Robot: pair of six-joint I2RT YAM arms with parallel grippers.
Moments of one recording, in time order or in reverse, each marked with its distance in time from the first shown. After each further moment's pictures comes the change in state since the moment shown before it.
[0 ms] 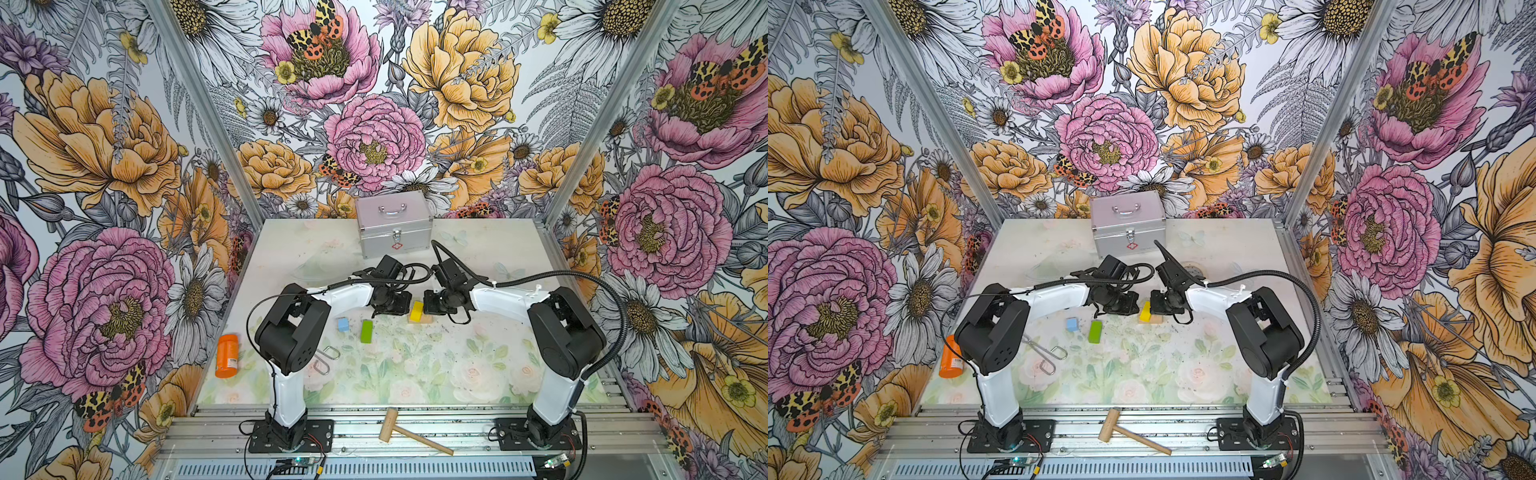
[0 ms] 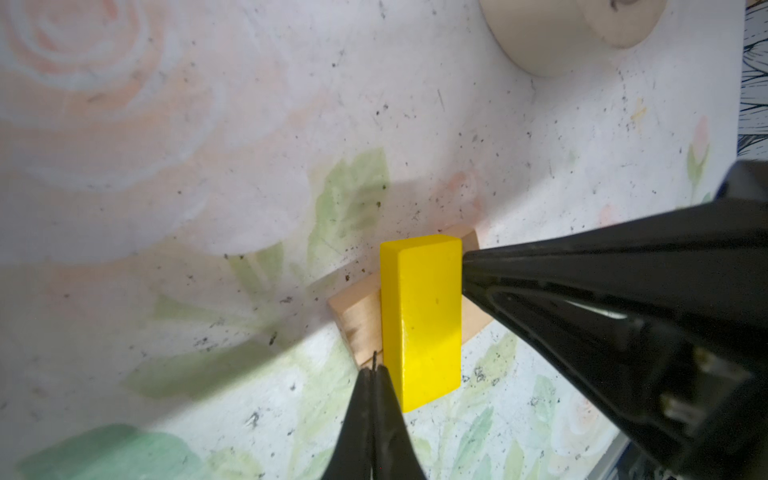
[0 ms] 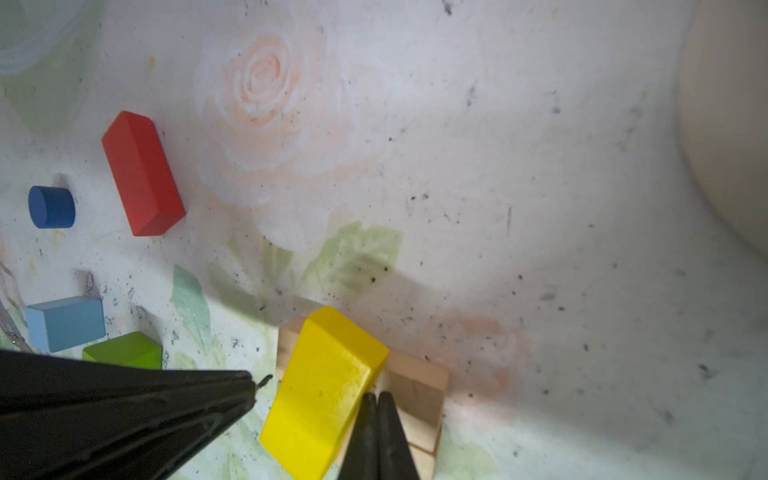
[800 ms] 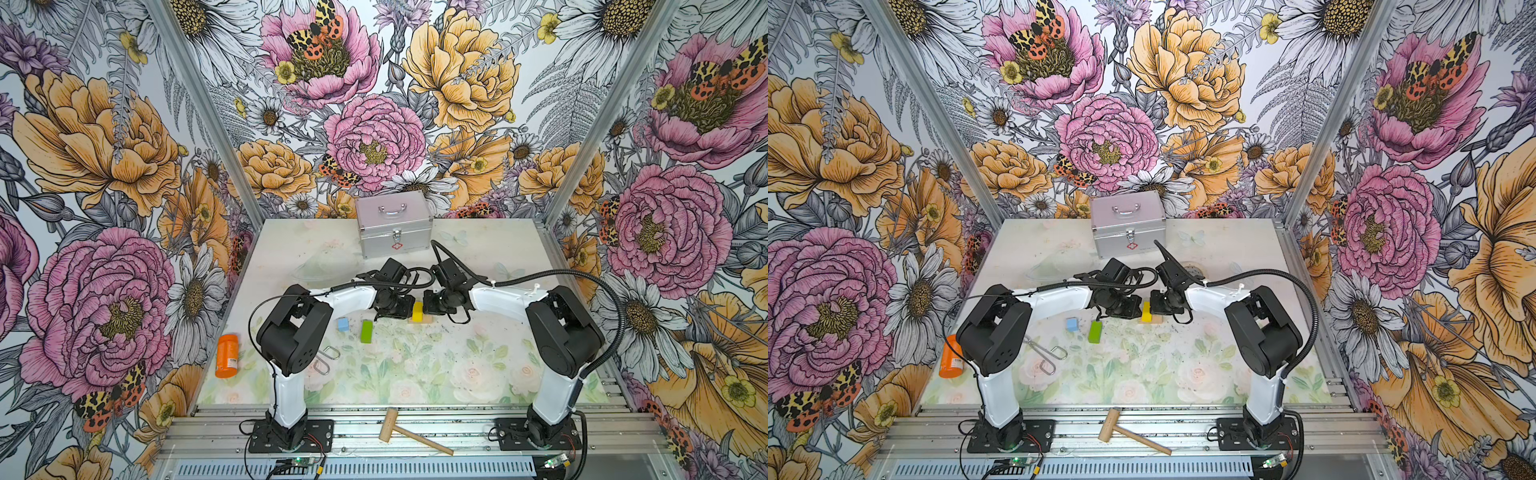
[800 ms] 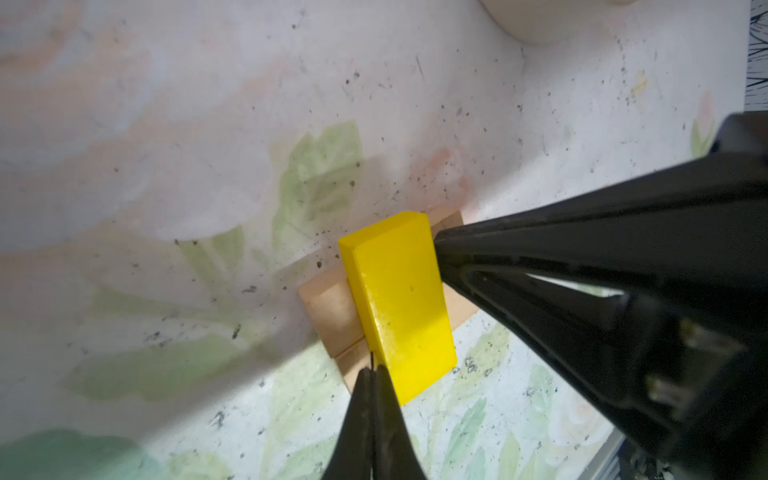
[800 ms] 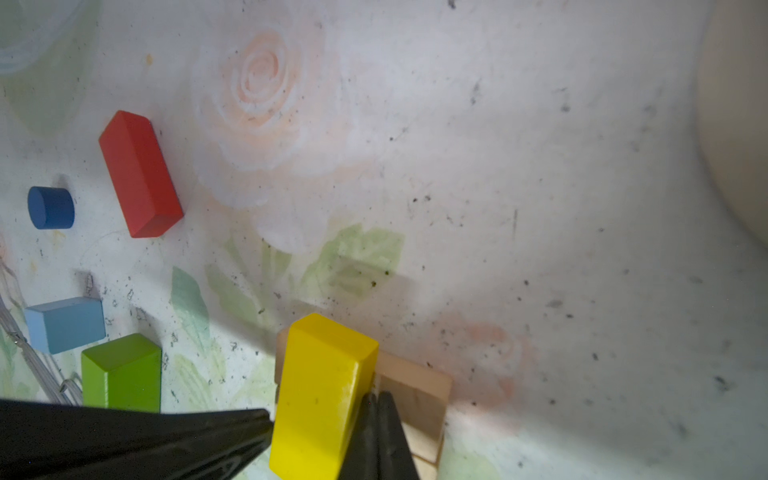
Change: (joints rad) left arm -0.028 0.000 -0.013 0.000 0.000 0.000; right arm 0.000 0.013 0.006 0.005 -0.017 0.001
